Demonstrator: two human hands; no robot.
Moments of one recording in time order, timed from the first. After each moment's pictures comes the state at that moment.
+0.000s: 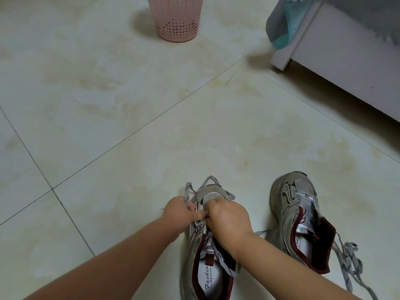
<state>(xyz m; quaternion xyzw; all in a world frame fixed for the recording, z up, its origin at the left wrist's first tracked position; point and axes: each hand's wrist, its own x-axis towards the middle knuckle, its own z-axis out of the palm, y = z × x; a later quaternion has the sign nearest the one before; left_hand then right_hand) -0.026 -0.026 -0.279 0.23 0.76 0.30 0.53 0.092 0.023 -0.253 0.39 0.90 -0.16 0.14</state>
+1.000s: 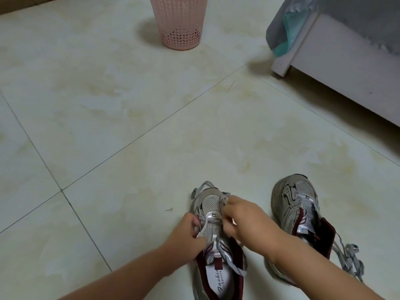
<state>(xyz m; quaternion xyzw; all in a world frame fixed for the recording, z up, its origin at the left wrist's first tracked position) -0.004 -0.072 -0.266 0.28 0.71 0.29 0.57 0.124 0.041 -0.223 0.29 0.92 -0.26 0.09</state>
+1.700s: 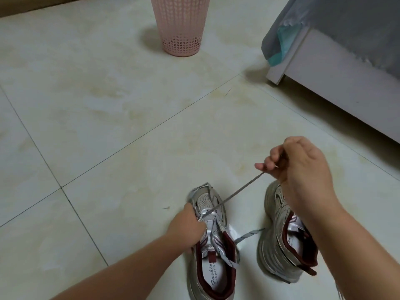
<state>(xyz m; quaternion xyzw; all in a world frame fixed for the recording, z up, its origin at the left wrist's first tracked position) -0.002 -0.047 -0.261 0.34 0.81 0.14 0.46 0.125 0.078 -0.119 0.46 0.43 -0.64 -0.43</state>
